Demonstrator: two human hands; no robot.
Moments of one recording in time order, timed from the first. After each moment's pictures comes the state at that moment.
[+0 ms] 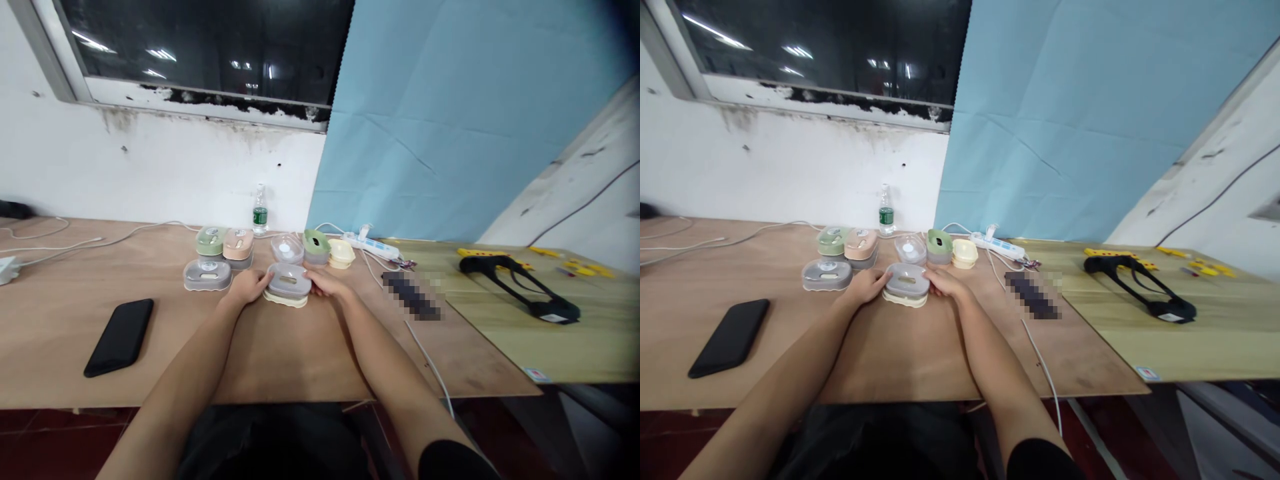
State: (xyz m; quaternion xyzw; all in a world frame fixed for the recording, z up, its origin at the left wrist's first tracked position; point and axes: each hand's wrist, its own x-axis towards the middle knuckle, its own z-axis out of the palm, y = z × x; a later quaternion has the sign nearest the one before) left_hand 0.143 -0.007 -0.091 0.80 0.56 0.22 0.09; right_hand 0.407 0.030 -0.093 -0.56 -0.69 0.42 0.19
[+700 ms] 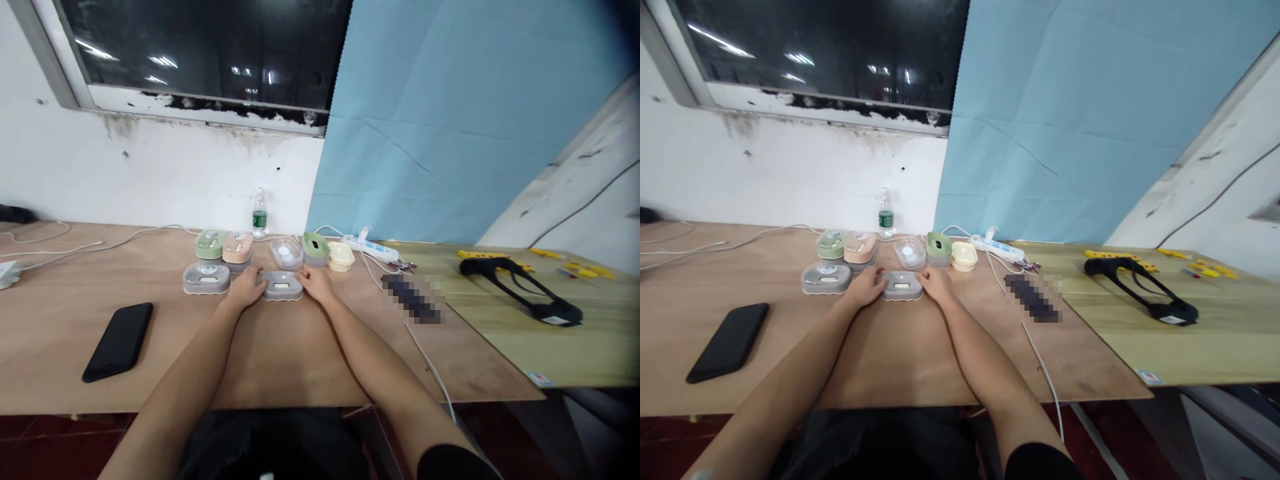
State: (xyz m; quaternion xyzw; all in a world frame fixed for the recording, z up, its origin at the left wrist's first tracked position) left_hand 0.140 0.005 -0.109 0.76 0.59 0.27 0.09; right_hand 0.383 0.030 -0.110 -0.59 -0.74 0.08 0.32
